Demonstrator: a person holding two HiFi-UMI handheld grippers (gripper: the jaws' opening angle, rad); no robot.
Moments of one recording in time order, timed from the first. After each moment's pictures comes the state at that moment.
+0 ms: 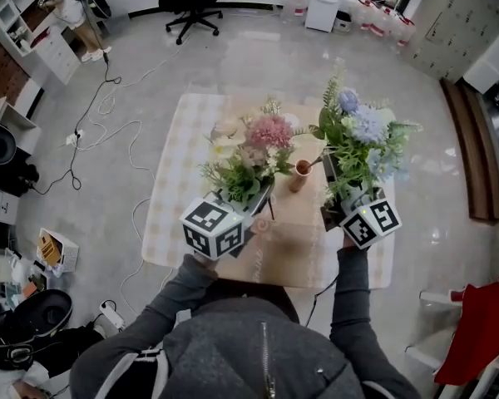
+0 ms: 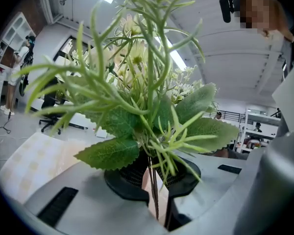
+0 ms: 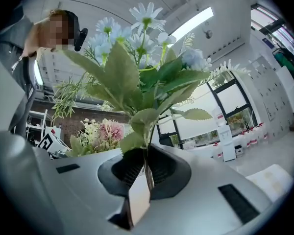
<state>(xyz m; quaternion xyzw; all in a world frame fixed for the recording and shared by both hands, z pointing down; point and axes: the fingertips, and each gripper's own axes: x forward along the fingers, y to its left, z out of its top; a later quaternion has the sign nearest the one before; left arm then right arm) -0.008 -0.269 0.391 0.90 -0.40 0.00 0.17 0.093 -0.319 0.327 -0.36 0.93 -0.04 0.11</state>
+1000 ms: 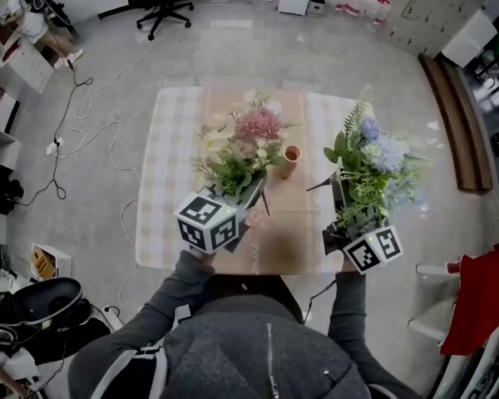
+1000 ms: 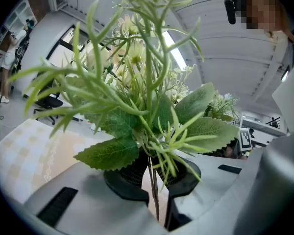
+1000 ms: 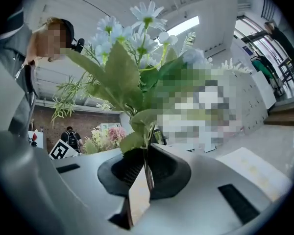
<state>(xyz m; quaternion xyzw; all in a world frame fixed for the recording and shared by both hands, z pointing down) -0.005 -0.269 0.415 0.91 -0.37 0.00 0.20 0.141 -0.255 0.355 -0.46 0.88 -0.09 0.11</state>
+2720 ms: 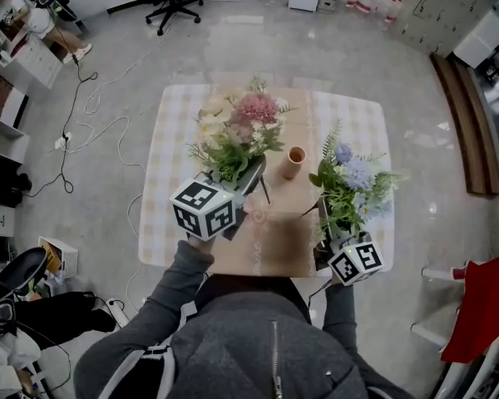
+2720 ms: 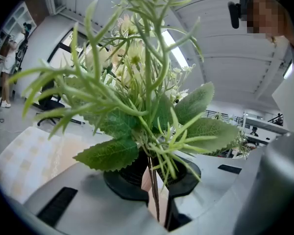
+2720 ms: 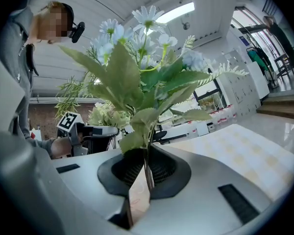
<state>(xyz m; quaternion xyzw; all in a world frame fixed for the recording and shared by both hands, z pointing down) -0.014 -0.299 0.406 0.90 -0.38 0.00 0.19 0.134 -0.238 0.440 -0.47 0.87 -0.15 0.05</state>
